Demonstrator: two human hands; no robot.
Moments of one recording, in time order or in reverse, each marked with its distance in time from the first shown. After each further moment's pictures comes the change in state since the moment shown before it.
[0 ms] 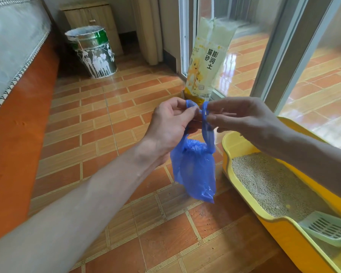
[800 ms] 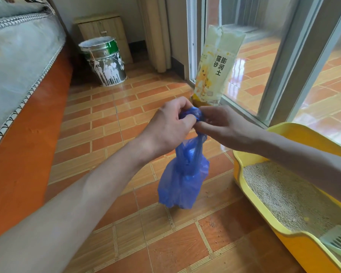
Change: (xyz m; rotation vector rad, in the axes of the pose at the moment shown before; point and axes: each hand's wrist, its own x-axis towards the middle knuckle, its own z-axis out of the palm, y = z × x) left_hand 0.014 0.019 -0.030 0.660 -0.068 0.196; right_hand 0.049 0.017 0.029 -0.396 -0.220 -0.179
